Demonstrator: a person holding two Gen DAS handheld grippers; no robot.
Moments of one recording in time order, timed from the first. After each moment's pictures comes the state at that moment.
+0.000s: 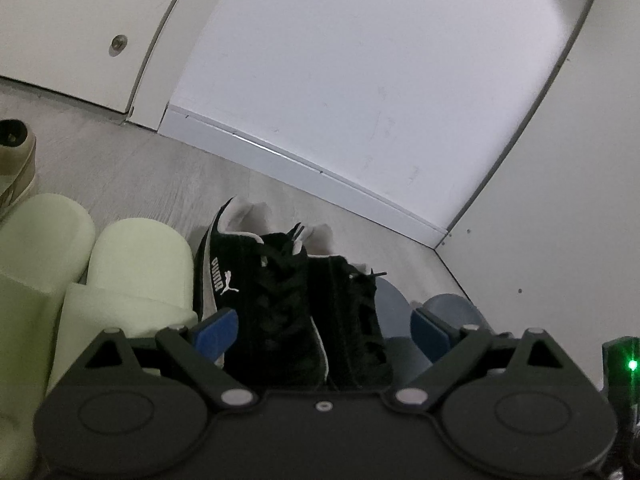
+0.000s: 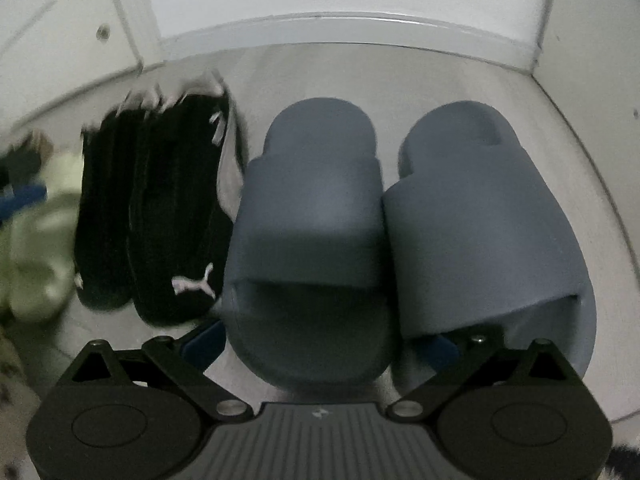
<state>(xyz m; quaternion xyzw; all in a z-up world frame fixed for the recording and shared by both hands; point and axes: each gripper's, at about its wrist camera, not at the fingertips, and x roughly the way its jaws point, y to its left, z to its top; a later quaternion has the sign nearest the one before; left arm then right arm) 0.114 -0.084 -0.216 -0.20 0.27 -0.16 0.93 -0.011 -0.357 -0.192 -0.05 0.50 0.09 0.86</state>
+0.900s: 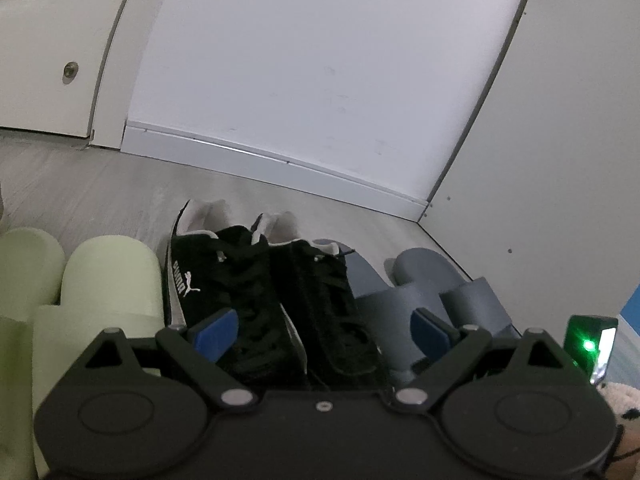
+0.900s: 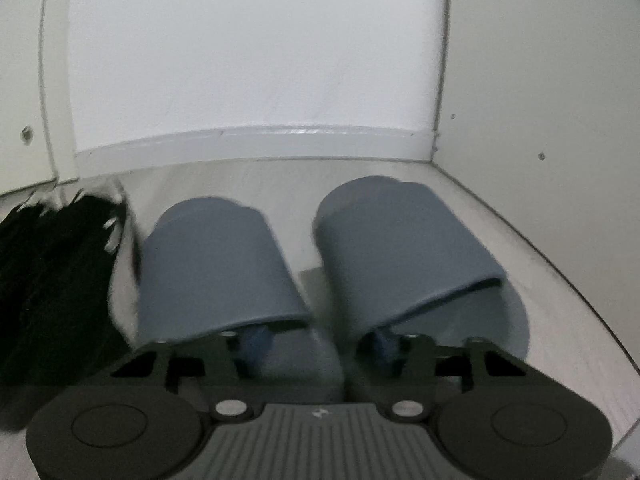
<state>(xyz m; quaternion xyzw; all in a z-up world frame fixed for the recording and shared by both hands) 0.111 -0.109 -0.216 -0.13 0.27 -0.19 0.94 -0.001 -0.376 -0.226 0.00 0.29 -0.07 0.96</state>
